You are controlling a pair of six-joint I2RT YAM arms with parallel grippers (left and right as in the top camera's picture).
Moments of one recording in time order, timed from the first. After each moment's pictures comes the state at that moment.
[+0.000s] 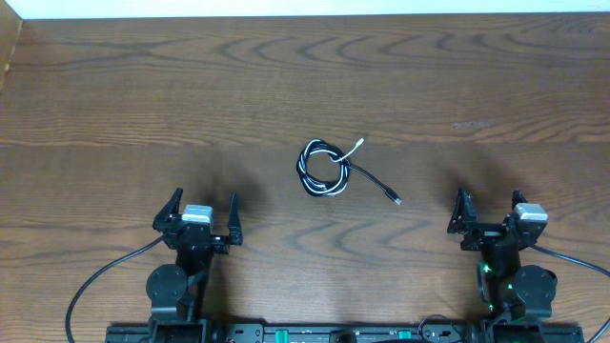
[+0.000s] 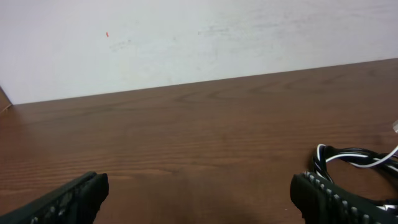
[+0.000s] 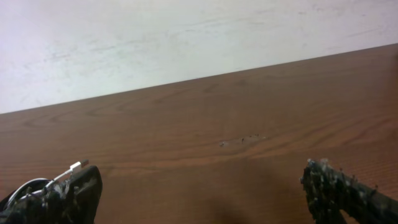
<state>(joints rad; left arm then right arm) -0.01 0.01 0.02 -0.10 0.10 0.10 -0.01 0.01 0.01 -0.07 -0.03 0.20</state>
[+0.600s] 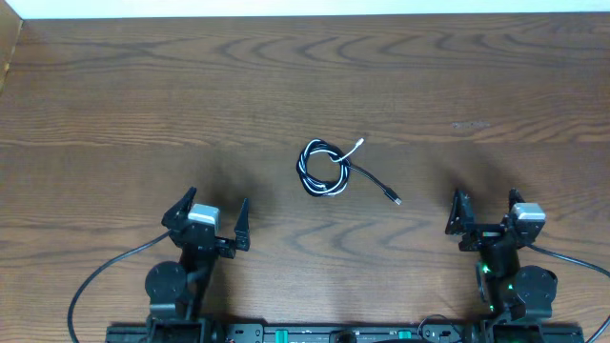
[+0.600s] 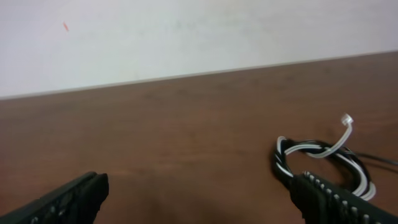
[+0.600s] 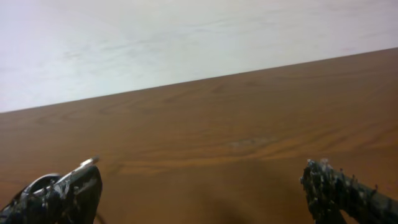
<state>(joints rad) -0.01 0.07 0.07 -0.14 0.22 0.06 -0.01 0.01 0.01 -0.06 -0.08 0.20</state>
